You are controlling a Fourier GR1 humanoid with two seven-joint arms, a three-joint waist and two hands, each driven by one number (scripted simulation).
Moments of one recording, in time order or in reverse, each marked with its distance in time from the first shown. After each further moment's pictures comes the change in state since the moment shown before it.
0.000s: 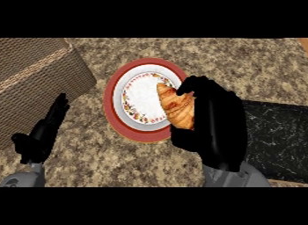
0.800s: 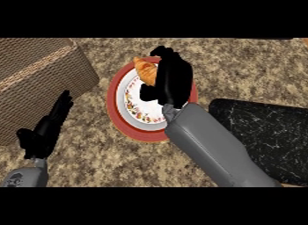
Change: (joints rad) left arm -0.037 -0.013 0.005 0.027 -0.016 -0.016 0.001; right arm -0.384 -0.001 0.036 0.730 -0.268 -0.564 0.031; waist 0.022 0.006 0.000
